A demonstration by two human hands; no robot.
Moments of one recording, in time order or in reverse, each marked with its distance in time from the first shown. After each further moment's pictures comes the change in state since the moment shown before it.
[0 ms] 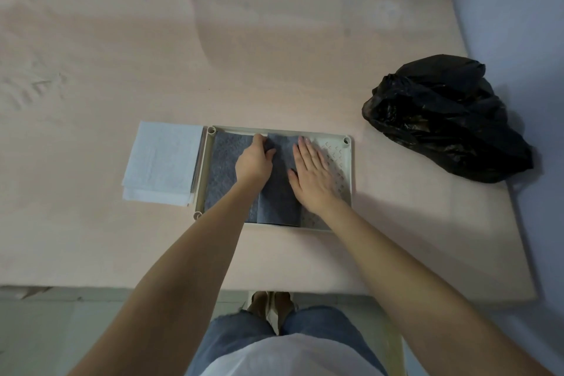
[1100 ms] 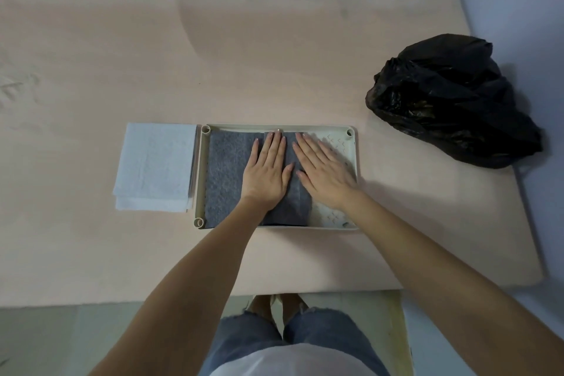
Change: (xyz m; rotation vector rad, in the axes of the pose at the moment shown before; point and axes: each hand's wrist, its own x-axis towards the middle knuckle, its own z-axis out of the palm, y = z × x) left_hand -0.012 -0.022 0.028 0.630 -0.060 0.494; right_hand 0.004 0.026 0.000 -0.230 0.000 -0.193
